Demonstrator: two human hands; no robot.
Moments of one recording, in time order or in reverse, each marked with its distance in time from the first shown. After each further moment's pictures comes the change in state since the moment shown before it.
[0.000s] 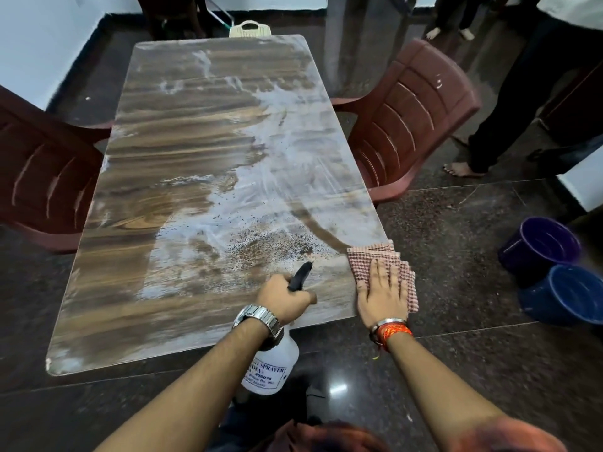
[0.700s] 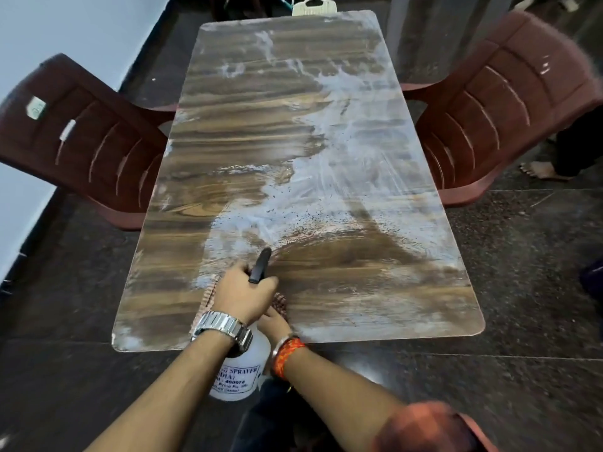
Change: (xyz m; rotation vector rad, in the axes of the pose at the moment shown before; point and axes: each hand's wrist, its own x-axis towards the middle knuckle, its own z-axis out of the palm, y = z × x) left_hand -0.015 -0.048 -0.117 -0.021 0.460 -0.146; right_hand -0.093 -0.258 0.059 -0.241 -0.164 -1.029
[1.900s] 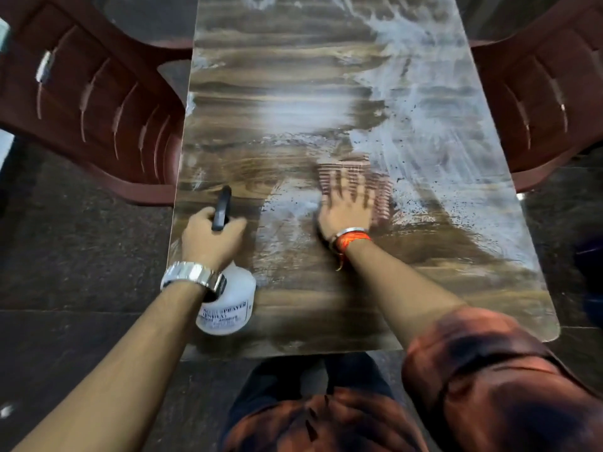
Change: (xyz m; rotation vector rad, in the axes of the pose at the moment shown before) left_hand 0.143 -0.055 -0.124 -0.178 0.080 -0.117; right_hand 0.166 0.095 -0.051 0.152 0.095 0.720
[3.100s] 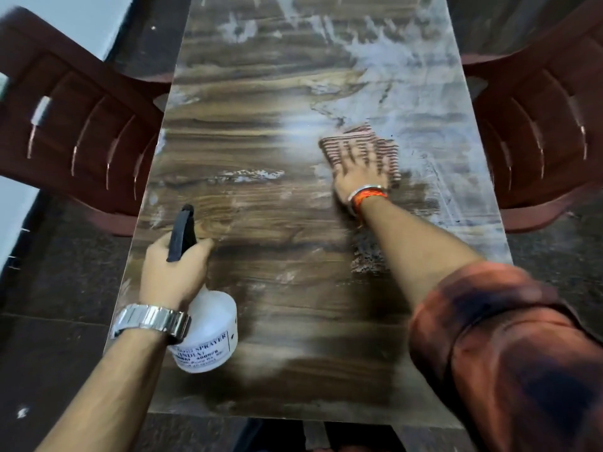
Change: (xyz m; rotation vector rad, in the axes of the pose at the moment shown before) left_hand -0.024 0.075 0.065 -0.072 0.189 -0.034; right_hand 0.170 0.104 -0.048 0.070 -0.014 -0.116
